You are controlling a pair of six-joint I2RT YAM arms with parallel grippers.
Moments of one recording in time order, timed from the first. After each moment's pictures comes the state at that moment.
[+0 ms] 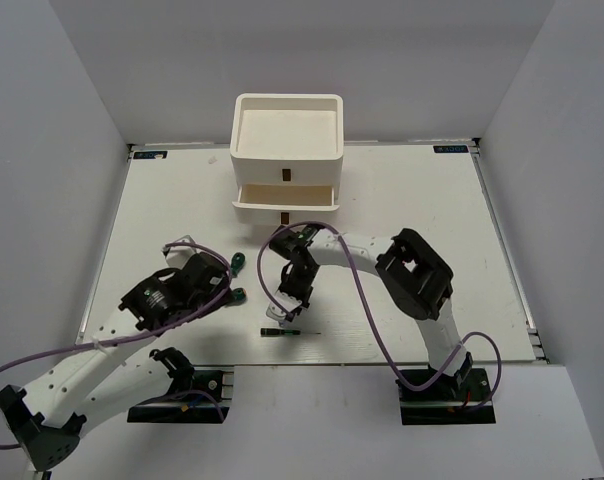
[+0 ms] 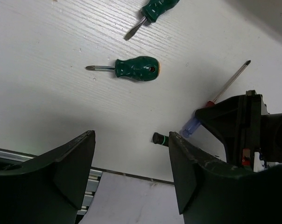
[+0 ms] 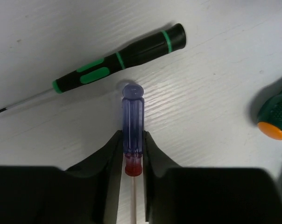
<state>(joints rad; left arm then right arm) -0.74 0.78 0.83 -1.08 -0.44 -1.07 0.97 2.07 1.49 -0.93 -0.66 -1.88</state>
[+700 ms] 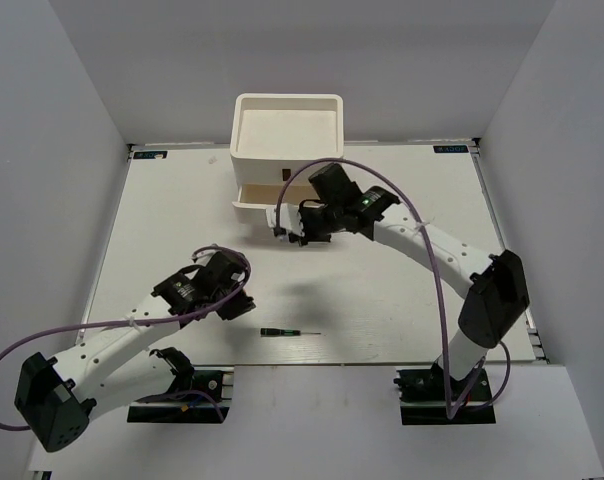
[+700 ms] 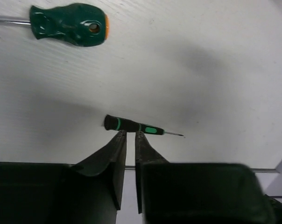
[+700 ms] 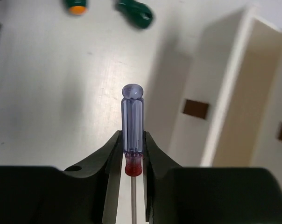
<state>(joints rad) -0.74 0.94 0.69 -0.79 -0.17 -1.21 0.83 1.67 1.50 -0.71 -0.47 -1.02</state>
